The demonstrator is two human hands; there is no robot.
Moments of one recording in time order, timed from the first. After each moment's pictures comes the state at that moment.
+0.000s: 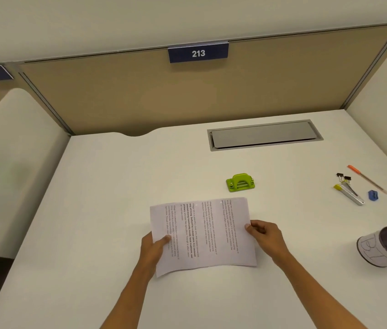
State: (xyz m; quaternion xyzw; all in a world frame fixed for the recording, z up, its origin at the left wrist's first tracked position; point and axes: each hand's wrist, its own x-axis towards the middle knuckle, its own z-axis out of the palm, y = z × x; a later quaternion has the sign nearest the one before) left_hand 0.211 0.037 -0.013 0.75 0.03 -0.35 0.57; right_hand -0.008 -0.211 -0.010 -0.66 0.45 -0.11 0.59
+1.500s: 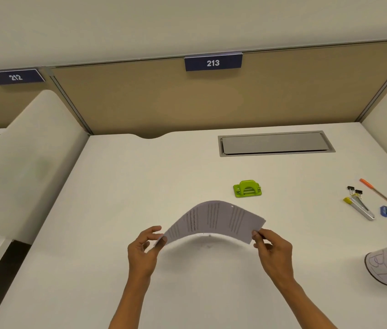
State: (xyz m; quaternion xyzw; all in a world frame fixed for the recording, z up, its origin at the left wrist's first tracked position) left_hand 0.186 0.073 0.025 0.75 -0.07 -0.17 0.63; right_hand -0.023 -0.181 -0.007 -0.74 0.35 -0.32 0.47
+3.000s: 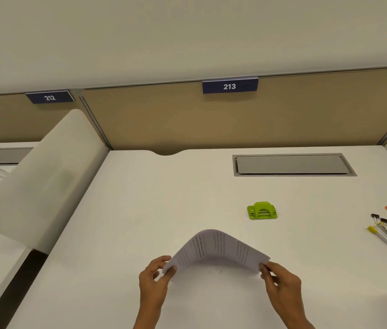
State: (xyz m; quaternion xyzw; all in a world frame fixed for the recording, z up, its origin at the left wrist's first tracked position) left_hand 0.169 0.076 0.023 0.78 -0.01 -0.15 0.60; right_hand -0.020 -0.167 -0.014 -0.79 0.35 -0.30 0.41
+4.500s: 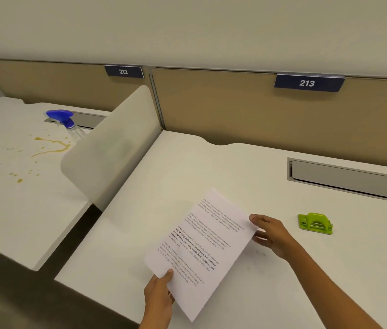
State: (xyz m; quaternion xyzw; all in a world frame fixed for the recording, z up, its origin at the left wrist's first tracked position) left_hand 0.157 0.173 0.014 0.53 0.37 -0.20 0.74; right_hand 0.162 -0.165 0.031 -0.58 0.32 0.07 0.75
